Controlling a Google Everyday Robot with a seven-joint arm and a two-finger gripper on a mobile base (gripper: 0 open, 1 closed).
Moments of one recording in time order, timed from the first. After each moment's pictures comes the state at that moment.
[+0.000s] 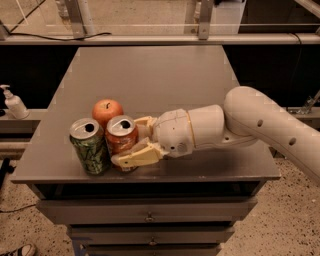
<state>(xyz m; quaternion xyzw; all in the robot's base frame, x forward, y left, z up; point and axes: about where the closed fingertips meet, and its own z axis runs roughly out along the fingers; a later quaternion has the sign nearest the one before) 0.429 0.077 0.872 -0.57 0.53 0.45 0.43</state>
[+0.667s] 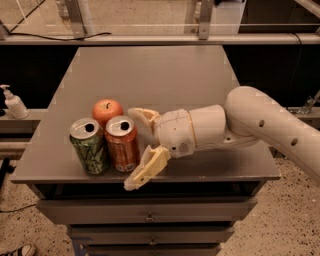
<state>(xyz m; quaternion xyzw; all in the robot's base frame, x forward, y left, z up) 0.428 0.075 0.872 -0.58 0.53 0.45 0.43</state>
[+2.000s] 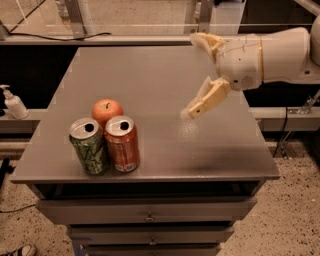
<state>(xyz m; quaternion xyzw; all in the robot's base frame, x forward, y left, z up) 0.525 -0.051 0.977 -0.61 0.55 0.24 0.51</state>
